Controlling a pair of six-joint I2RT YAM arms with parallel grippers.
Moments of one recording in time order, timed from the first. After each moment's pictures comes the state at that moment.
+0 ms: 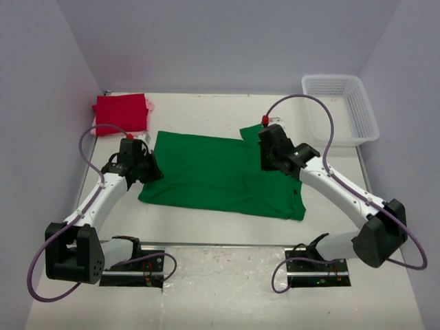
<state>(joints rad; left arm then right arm) -0.10 1.18 0.76 -0.49 0.18 -0.41 0.62 1.43 1.23 -0.71 0.35 0.41</state>
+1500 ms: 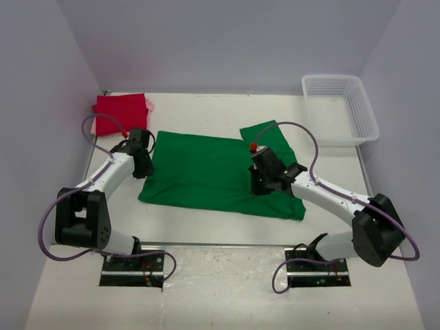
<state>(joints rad) -0.11 1.45 0.93 -0.63 -0.24 -0.47 0.69 1.36 0.87 -0.52 0.03 0.49</state>
